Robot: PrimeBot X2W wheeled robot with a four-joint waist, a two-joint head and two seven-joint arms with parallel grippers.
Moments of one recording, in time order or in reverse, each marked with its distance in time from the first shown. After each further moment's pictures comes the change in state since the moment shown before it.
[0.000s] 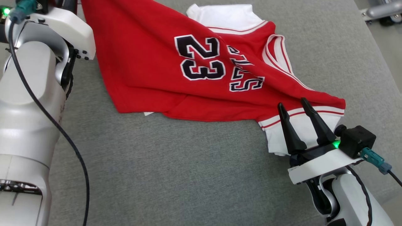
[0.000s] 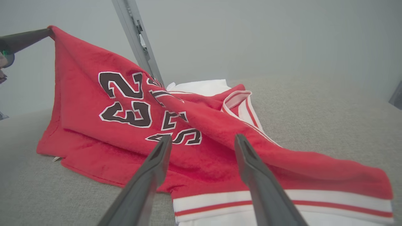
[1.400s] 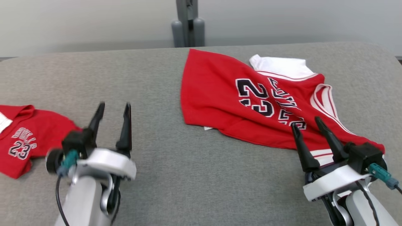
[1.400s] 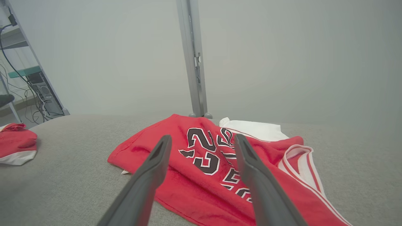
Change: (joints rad) left arm 0.765 -0.114 0.196 -0.575 -0.036 0.030 -0.029; right arm 0.081 -0.072 -0.016 0.008 -0.053 0.000 0.000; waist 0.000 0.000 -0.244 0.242
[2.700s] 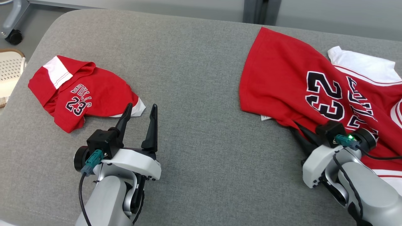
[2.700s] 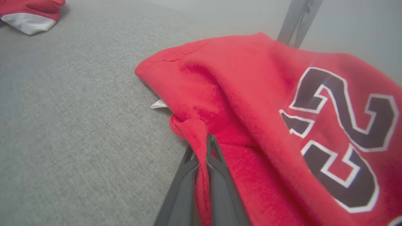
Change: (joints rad) left arm 0.038 -0.051 -0.130 -0.043 -0.107 0.062 0.000; right arm -0.372 -0.155 0.511 0.471 0.132 0.000 0.000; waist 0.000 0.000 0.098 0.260
